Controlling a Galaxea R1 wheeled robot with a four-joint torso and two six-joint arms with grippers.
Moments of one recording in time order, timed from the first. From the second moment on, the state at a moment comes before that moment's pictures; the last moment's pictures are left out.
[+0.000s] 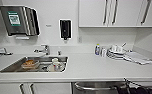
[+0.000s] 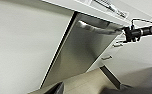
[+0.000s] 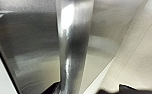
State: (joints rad) left arm 0.98 1.58 -0.85 0.35 -0.13 -0.23; right arm -0.60 2.19 -1.53 0.10 -0.28 1.49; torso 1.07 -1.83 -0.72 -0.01
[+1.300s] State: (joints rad) left arm 0.98 1.57 -0.84 0.35 -0.13 -0.23; right arm -0.49 2.10 -1.42 0.03 -0.53 1.69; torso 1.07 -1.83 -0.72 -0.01
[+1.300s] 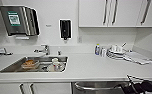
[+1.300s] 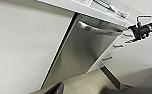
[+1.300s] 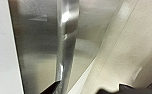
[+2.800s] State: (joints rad) left arm 0.98 1.57 -0.85 0.35 -0.13 -0.23; right arm -0.52 2.35 -1.56 -0.35 -0.65 2.01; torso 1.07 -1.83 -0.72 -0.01
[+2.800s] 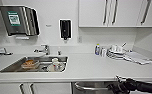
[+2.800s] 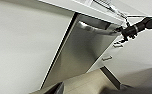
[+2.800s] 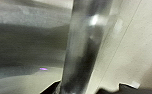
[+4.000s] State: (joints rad) left arm 0.98 1.58 -0.85 0.35 -0.13 -0.23; right arm -0.51 2.29 -1.43 -0.55 -0.75 2.02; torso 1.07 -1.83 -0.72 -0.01
